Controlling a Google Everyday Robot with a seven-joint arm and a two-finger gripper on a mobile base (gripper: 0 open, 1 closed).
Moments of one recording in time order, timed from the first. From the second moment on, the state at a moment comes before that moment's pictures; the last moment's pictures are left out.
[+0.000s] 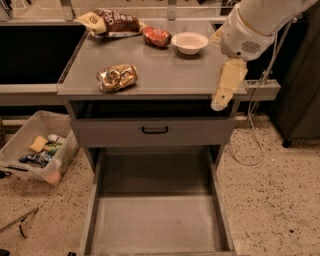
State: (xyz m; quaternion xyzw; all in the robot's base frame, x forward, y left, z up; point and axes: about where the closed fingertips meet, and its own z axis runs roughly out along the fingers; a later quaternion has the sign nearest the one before) arm 0.569 -0.133 0.959 -0.67 0.71 -0.01 0.22
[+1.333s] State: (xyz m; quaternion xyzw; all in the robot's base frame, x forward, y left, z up) arm 0.682 -0.023 0.918 -0.73 0.62 0.02 0.29
